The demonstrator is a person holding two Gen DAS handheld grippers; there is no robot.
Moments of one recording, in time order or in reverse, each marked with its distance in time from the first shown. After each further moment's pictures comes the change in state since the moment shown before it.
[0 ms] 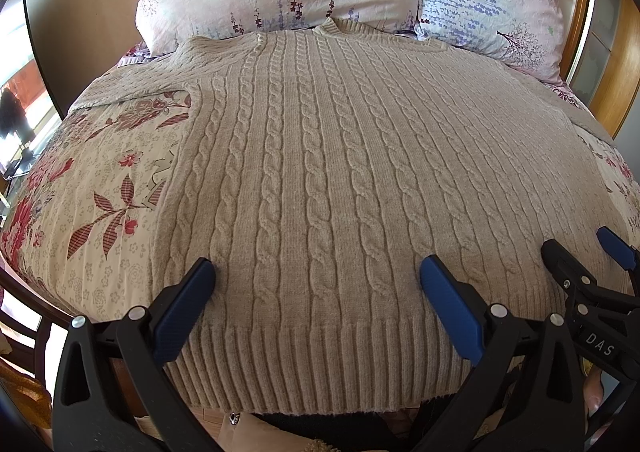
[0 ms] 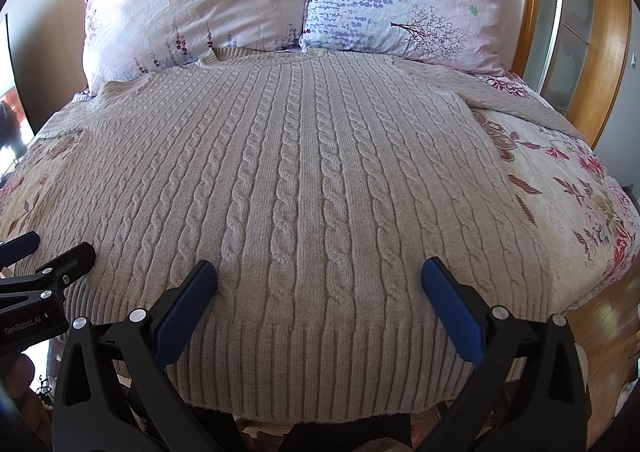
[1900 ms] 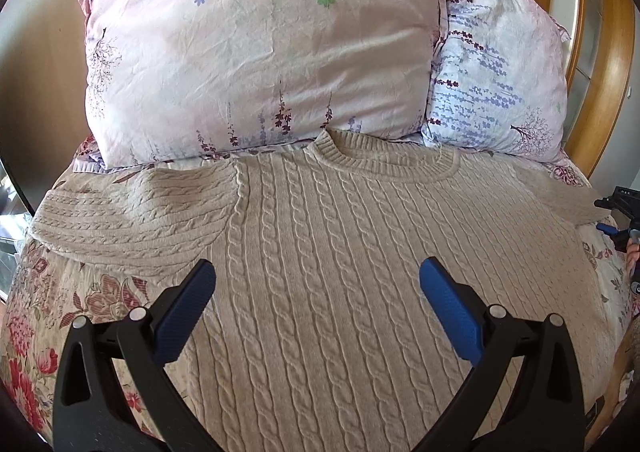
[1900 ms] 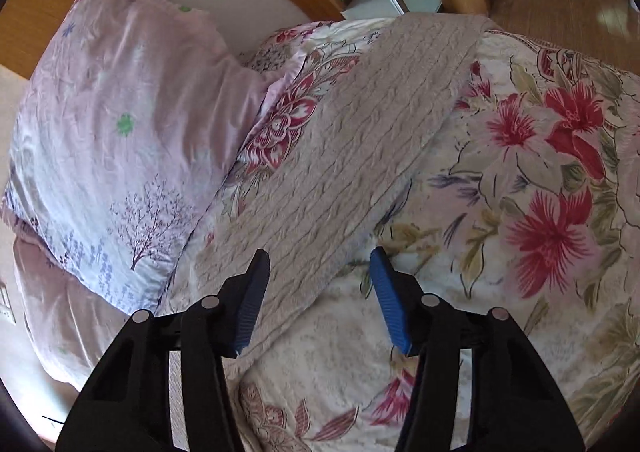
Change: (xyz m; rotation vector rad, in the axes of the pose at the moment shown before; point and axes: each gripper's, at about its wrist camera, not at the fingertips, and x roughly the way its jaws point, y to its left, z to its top) left arm 0.041 0.030 0.168 0.047 -0.161 -0.119; right arm 0.118 -0.341 0.128 0.993 0.034 0.089
